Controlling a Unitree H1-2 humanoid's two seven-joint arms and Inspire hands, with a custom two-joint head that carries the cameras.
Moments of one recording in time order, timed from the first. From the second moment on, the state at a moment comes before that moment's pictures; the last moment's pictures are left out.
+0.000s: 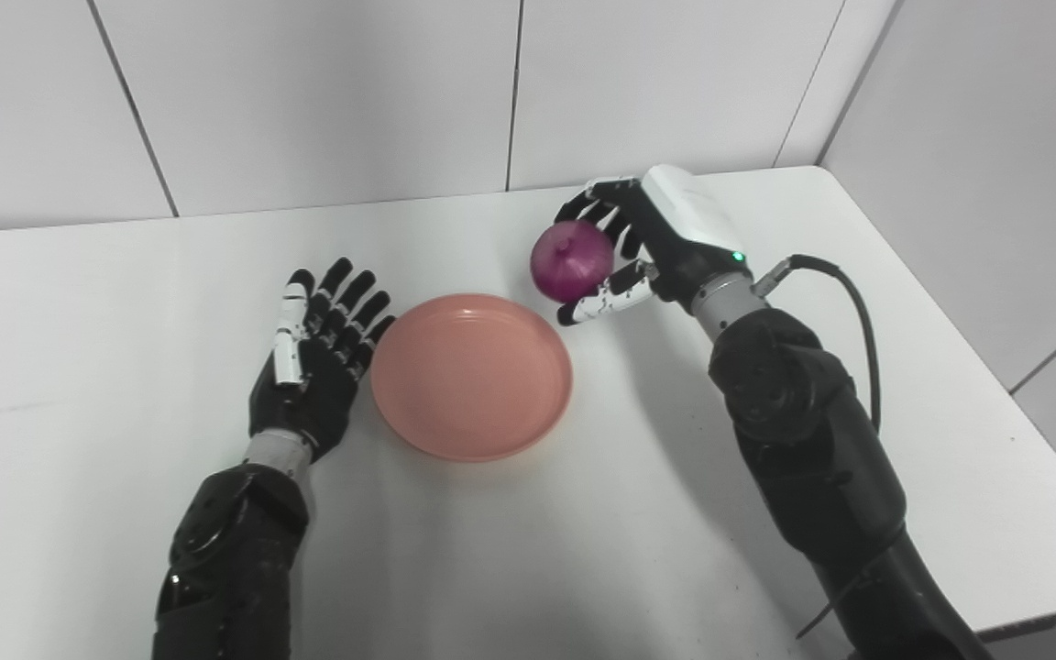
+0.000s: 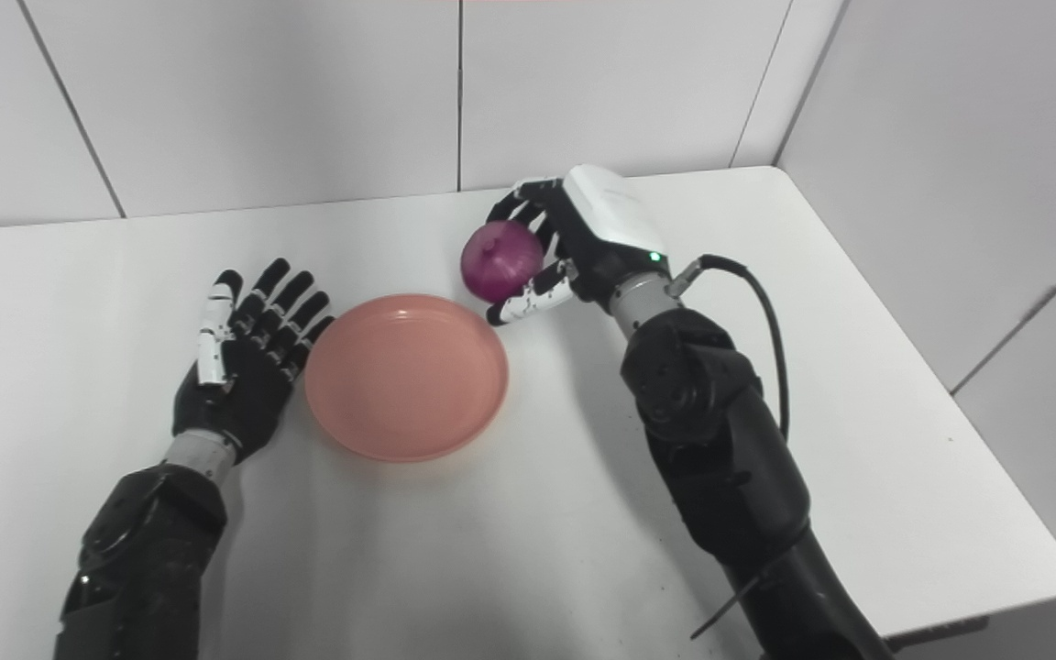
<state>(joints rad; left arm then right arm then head) -0.34 -0.16 0.02 0.11 -0.42 0.40 -0.08 -0.42 -0.34 0.19 -0.34 -0.80 0.46 0.40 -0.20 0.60</state>
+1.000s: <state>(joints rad) -0.34 -0.19 0.01 0.11 -0.39 0.40 -0.06 -0.40 -0.27 0.33 -0.13 -0.78 0.40 0.34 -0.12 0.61</state>
